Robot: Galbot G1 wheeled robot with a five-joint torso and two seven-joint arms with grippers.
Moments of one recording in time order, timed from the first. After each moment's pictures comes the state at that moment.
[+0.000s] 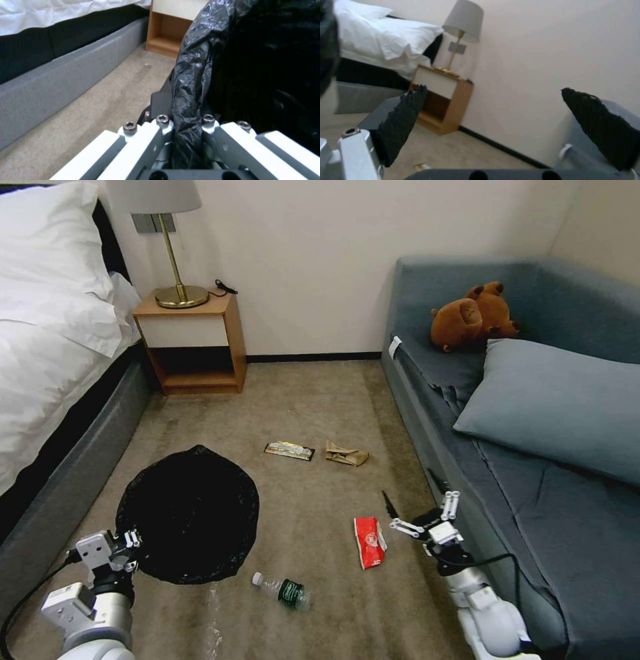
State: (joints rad) left arm 1.69 -1.49 -0.83 -2.22 -0.41 0.21 -0.17; right arm -1.34 1.31 0.44 1.60 0.00 0.76 -0.26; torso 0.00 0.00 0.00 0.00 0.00
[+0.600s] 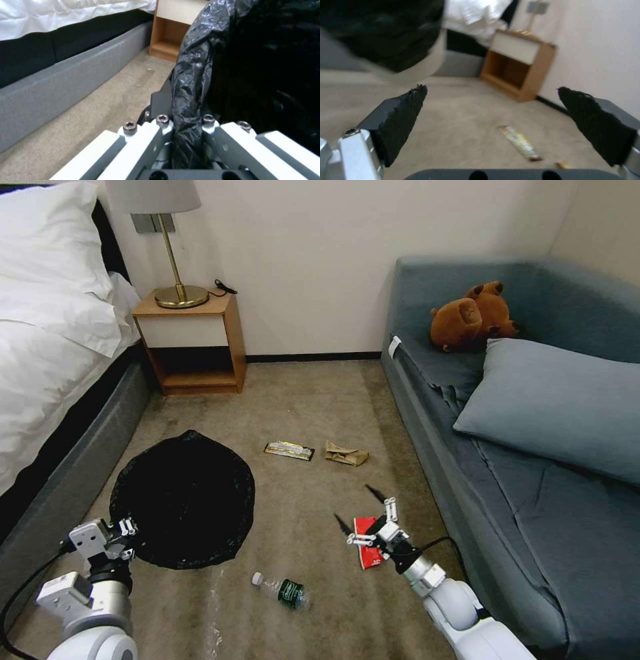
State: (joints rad) left arm 1.61 -1.52 -0.83 -2.19 -0.37 0.23 -0.17; right arm -1.08 1.11 -0.02 1.37 0.13 0.65 -0.28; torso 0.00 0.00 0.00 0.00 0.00
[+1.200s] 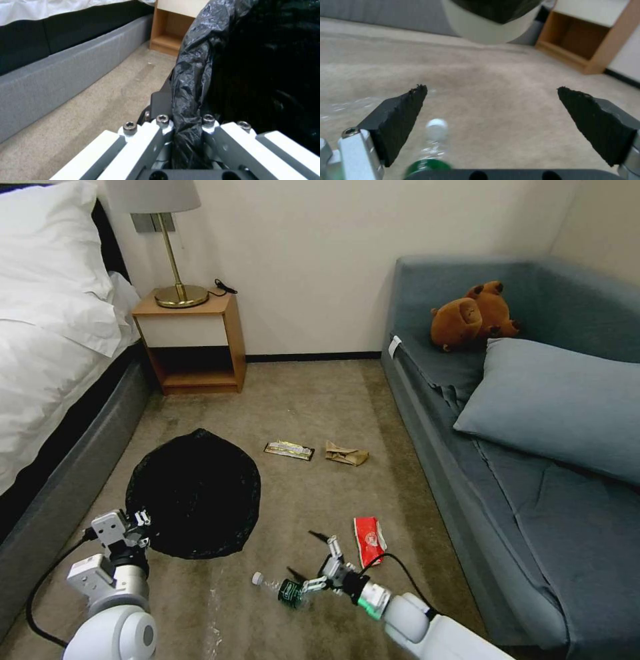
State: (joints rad) left arm 1.54 -1.56 -0.81 -2.12 -0.32 0.25 -0.17; right arm -0.89 1.17 -0.49 1.12 0.12 0.61 -0.11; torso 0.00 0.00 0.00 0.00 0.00
